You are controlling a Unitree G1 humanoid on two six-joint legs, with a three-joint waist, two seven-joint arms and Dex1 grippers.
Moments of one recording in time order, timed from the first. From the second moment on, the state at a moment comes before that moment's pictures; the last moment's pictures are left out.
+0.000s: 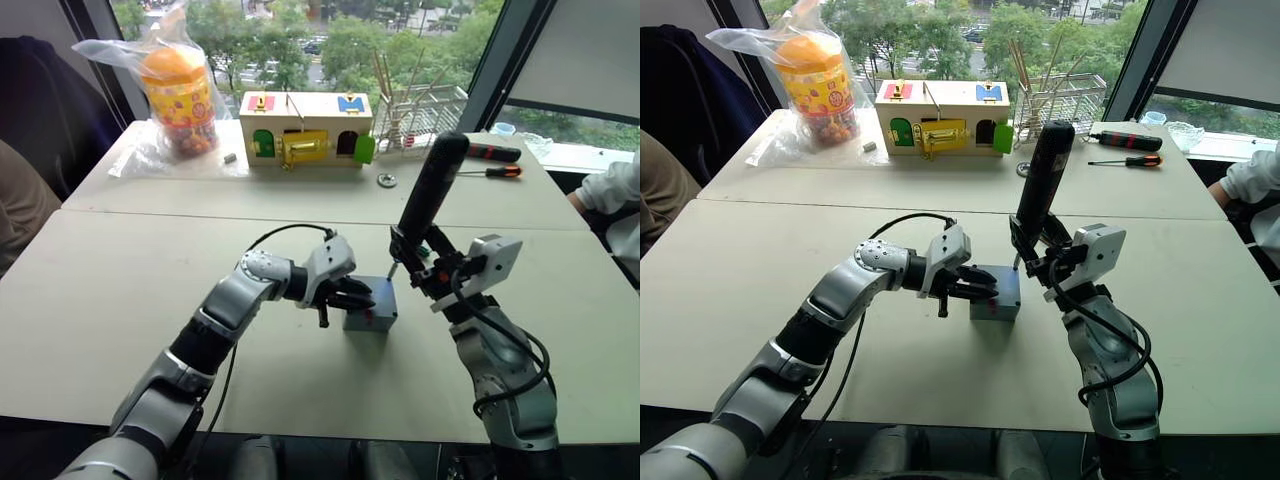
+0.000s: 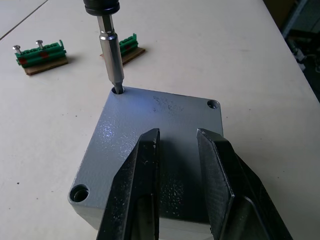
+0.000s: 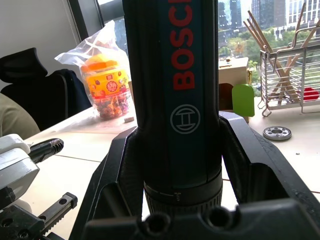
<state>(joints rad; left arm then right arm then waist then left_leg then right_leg) -0.65 0.31 -0.42 0.06 -0.21 0.54 -1.06 -0.04 -0.21 -0.04 -0.47 0.33 0.24 0.30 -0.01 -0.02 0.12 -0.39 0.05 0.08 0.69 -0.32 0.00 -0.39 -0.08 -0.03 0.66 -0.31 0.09</state>
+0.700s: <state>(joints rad) -0.65 0.31 -0.42 0.06 -0.21 0.54 -1.06 -0.04 -0.22 -0.04 -0.46 0.33 0.24 0.30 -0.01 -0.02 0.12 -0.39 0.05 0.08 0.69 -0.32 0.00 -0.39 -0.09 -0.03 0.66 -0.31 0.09</state>
